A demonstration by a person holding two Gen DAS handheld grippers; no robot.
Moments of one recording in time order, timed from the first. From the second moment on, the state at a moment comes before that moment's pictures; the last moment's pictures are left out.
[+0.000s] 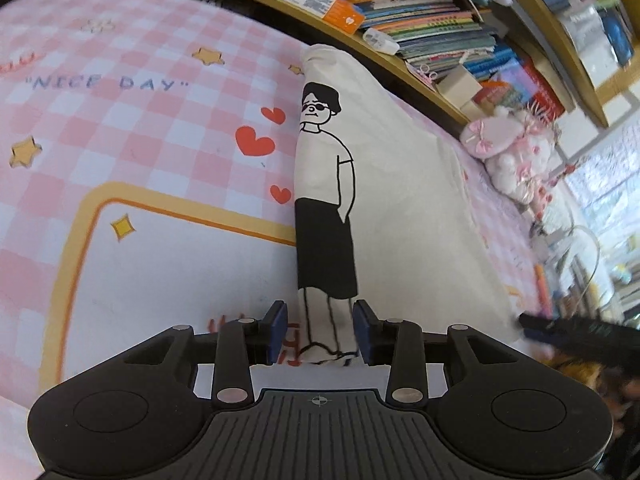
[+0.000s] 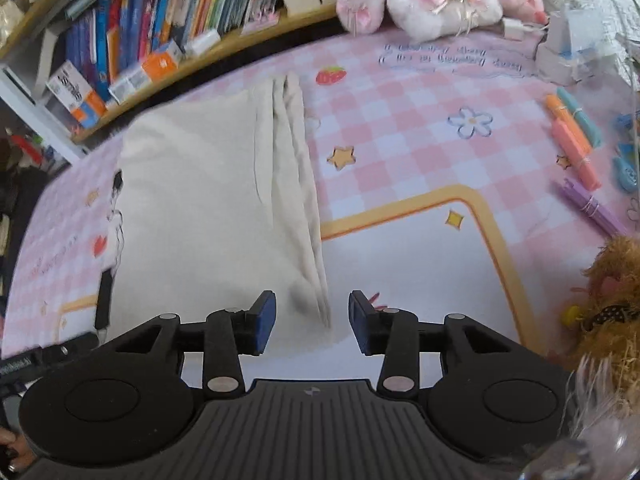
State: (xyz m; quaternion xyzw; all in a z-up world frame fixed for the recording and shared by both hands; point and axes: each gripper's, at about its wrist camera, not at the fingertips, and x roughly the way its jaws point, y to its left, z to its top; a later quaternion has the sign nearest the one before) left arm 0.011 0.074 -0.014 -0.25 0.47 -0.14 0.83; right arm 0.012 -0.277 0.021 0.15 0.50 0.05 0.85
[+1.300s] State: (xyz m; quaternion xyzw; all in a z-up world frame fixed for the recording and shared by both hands) left arm 0.014 0.121 0.025 -0.10 0.45 -0.19 0.87; right arm -0.032 -0.218 0.017 0.04 0.51 0.08 0.86
